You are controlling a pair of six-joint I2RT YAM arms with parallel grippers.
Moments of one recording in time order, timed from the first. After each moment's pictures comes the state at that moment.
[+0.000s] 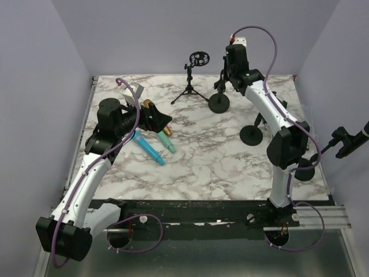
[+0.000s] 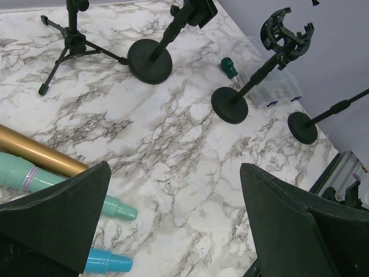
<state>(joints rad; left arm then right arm) -0.25 1.00 0.97 -0.17 0.52 -0.32 0.40 1.99 1.99 -0.48 0.42 0.18</state>
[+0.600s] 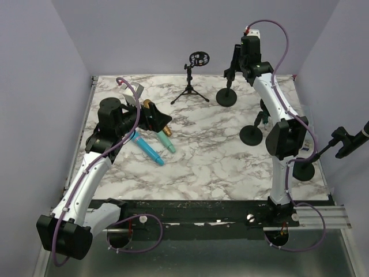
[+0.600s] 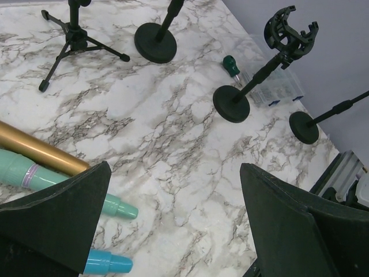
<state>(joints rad) -0.25 1.02 0.97 -0.17 0.52 -0.32 0.26 2.16 2.22 -0.51 0.31 0.17</state>
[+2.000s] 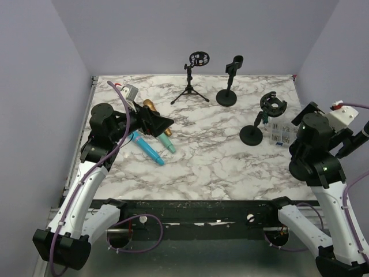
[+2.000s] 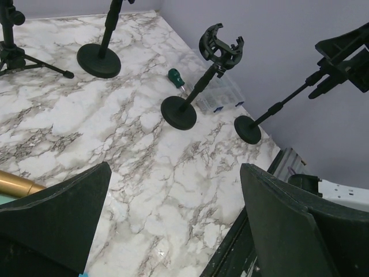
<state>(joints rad) -0.25 0.92 0.95 -0.09 0.67 -0.47 0.26 0.77 1.09 -0.56 0.97 0.32</state>
